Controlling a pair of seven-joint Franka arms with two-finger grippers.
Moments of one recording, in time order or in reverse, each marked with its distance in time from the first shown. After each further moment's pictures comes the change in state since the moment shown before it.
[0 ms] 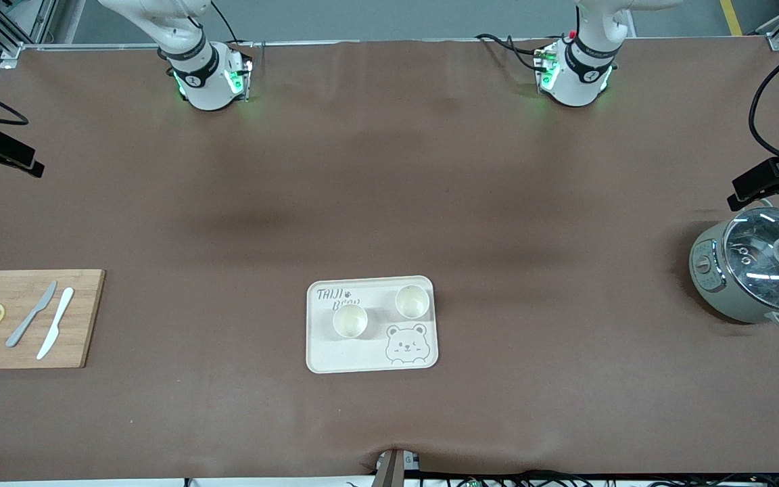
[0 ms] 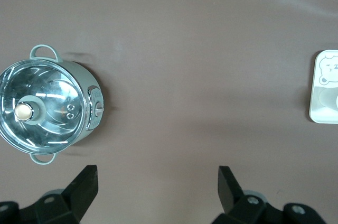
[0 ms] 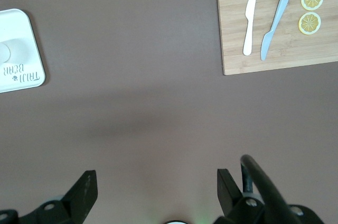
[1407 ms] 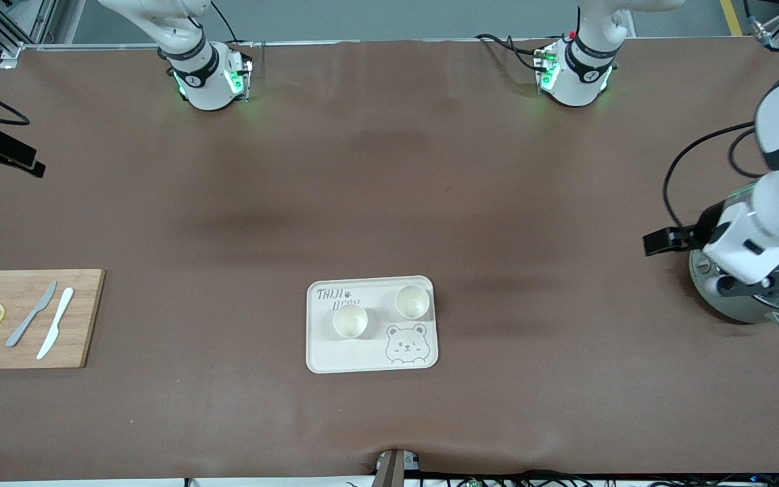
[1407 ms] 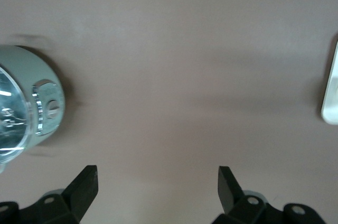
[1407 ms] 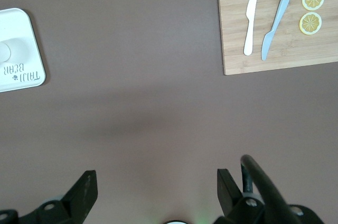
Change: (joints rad) left arm -0.104 0.207 -0.019 -0.017 -0.001 0.088 -0.150; right arm 0.000 0.000 0.003 -0.001 0.000 0.000 0.000
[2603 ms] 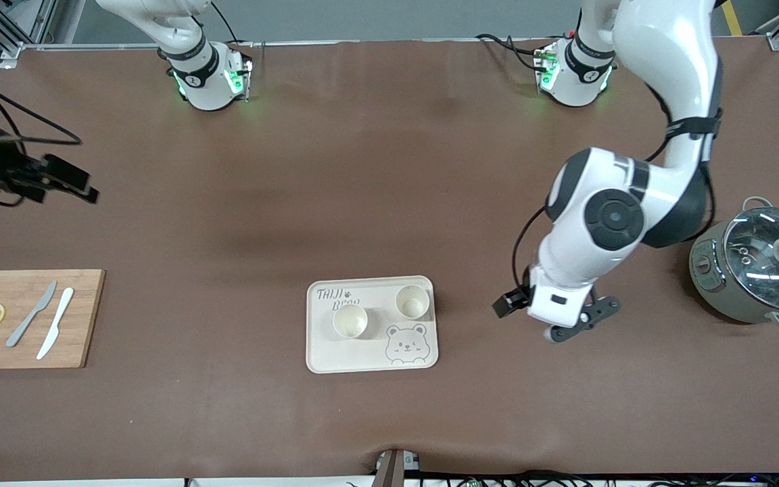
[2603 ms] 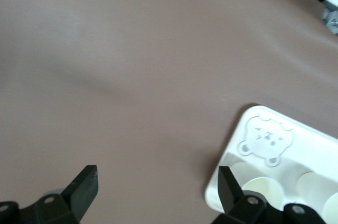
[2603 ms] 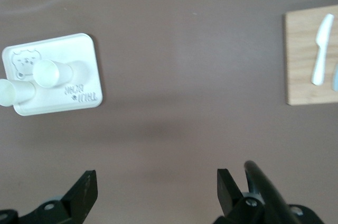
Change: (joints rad) left arm -0.275 0.239 -0.005 0.001 -0.027 0.428 -0.646; right arm 0.135 0.089 0.018 0.012 0.114 0.175 0.121
